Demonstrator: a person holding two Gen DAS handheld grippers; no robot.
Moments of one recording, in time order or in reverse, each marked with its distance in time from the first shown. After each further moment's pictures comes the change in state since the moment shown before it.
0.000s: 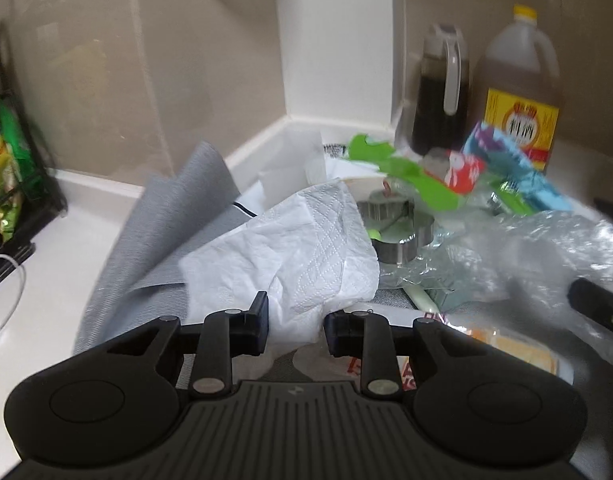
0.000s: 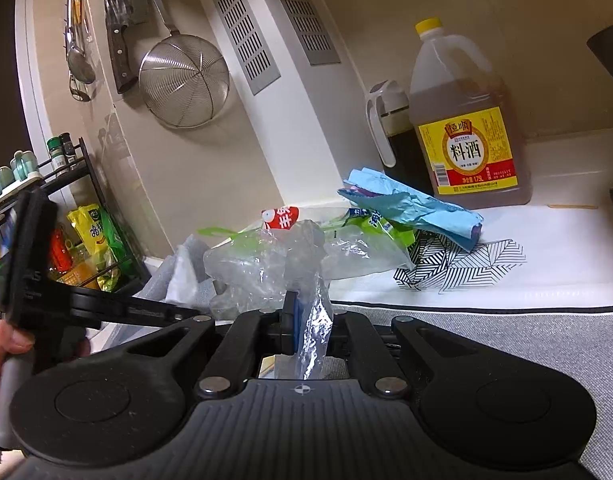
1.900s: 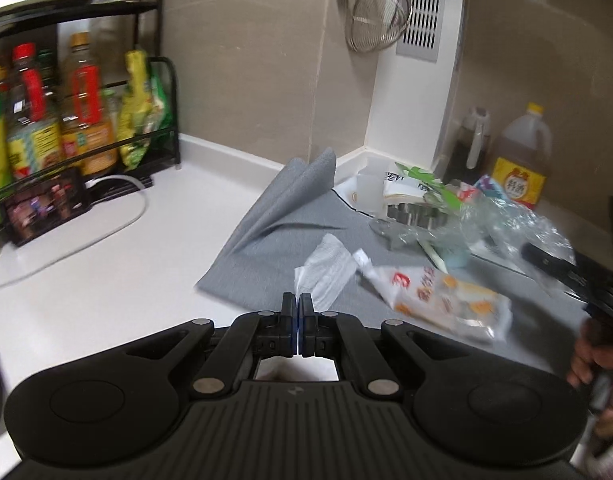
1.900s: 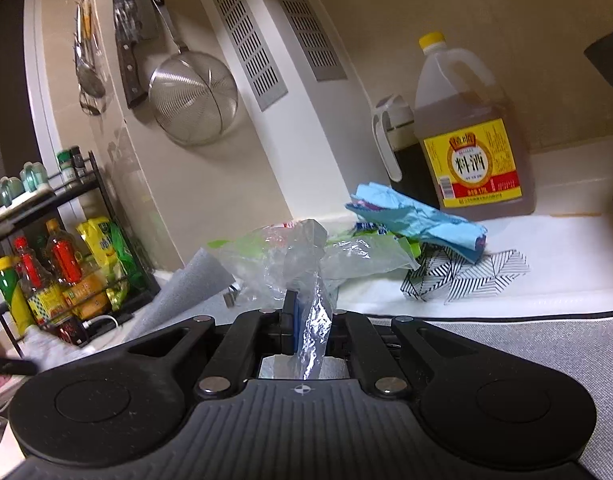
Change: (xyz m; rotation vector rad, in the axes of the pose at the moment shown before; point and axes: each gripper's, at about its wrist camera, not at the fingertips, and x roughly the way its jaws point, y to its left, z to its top) left arm -0.180 0.074 -0.100 -0.236 -0.084 0.046; right arm -0.014 0.002 -0.001 0.023 -0.059 0.014
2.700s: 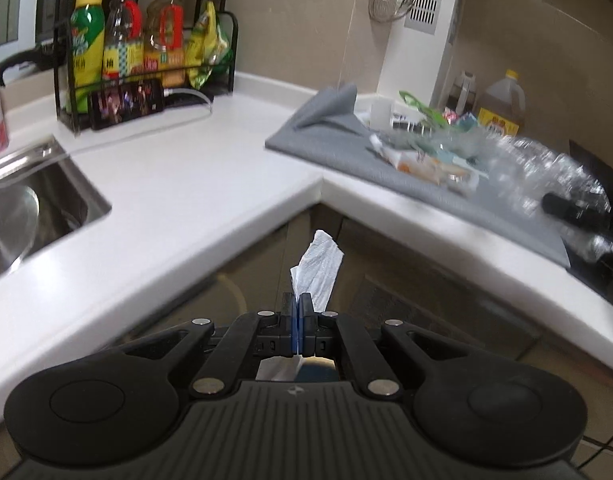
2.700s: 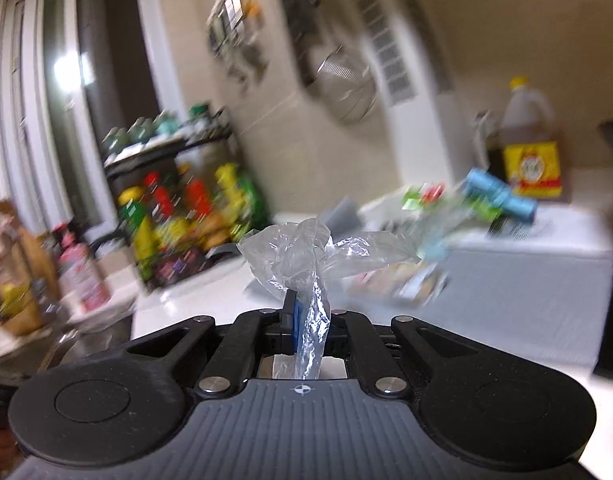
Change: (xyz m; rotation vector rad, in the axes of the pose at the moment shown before) left arm -0.133 0.046 -0.154 -0.064 0.078 -0.004; right arm -0.190 0.140 -0.053 -0.160 0.177 0.183
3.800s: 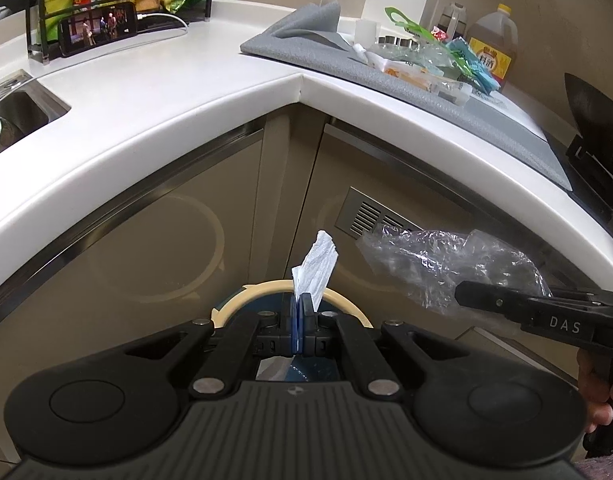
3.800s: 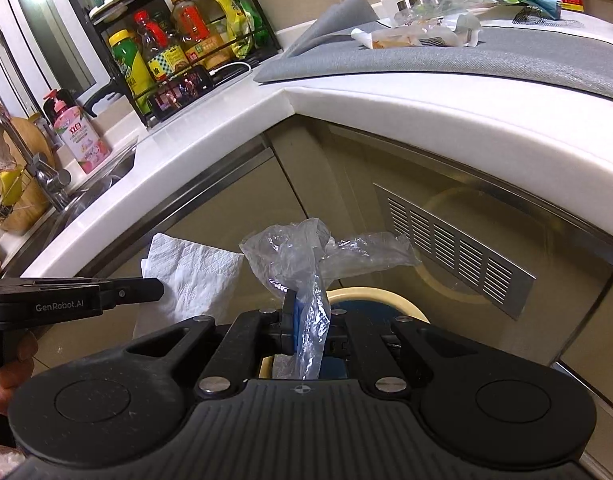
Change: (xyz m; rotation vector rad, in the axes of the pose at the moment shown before) left arm 0.039 -0.007 -0.051 0.025 0.162 -0.049; right arm 0.034 0.024 -0.102 0.086 0.418 -0.007
